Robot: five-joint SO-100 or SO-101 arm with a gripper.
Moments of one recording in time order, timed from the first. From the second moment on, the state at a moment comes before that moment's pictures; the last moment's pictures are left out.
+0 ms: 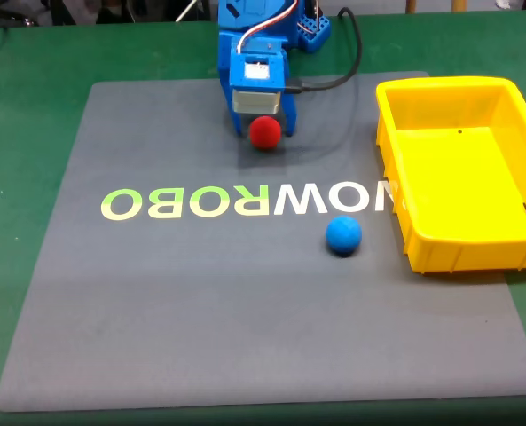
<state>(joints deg) 14.1 114.3 143.7 31.2 -99.5</state>
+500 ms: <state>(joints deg) 12.0 105.6 137.3 28.5 -98.3</state>
